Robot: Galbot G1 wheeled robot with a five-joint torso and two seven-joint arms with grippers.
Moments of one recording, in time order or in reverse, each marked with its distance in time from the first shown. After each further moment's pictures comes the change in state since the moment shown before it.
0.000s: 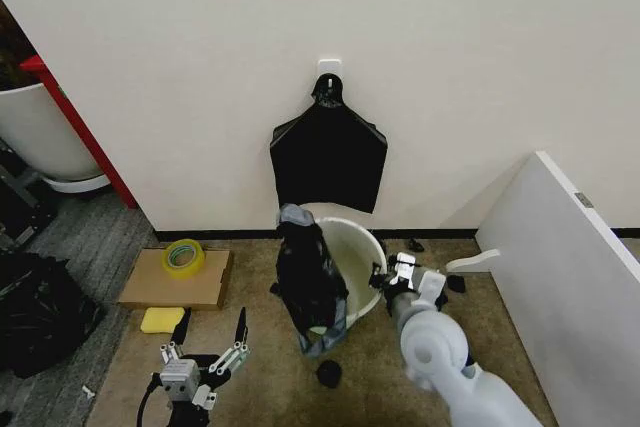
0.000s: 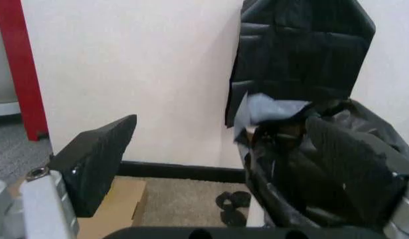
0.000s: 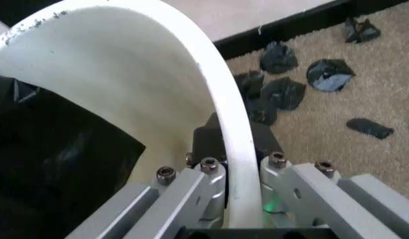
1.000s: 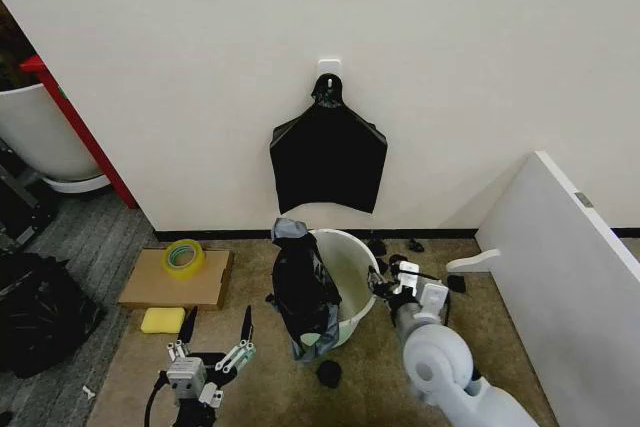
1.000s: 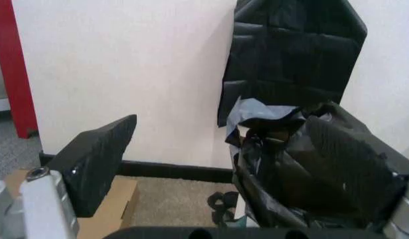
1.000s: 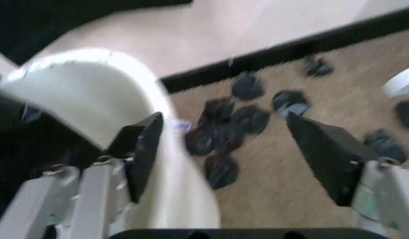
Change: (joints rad) left arm -0.017 -0.005 0.032 0.008 0.003 -0.003 -0.002; right arm -0.077 -0.061 0.093 0.085 -0.064 0.003 -0.031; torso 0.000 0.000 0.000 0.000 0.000
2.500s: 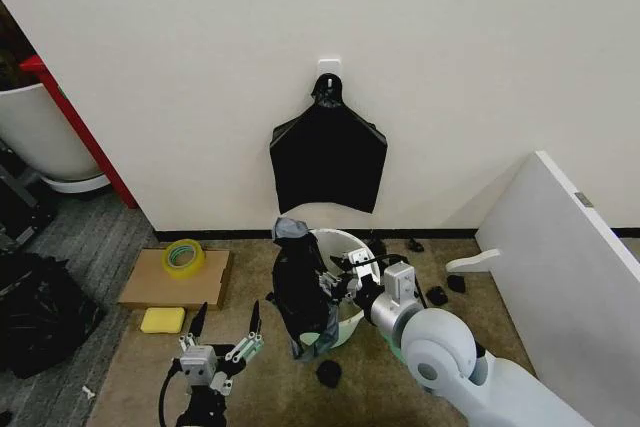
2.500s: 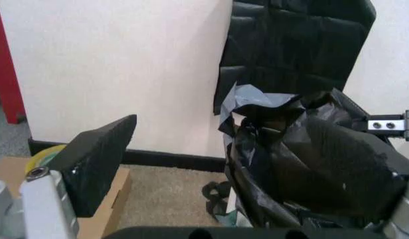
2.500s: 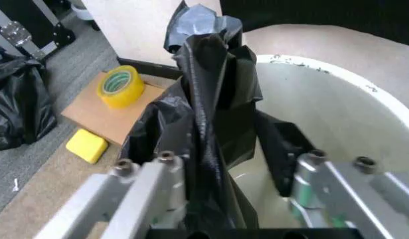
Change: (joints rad) left arm -0.069 0.008 0.041 0.008 -0.024 0.099 -0.027; right arm 0.231 -0.137 -0.255 0.066 -0.018 -0.143 -0.301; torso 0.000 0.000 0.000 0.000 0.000
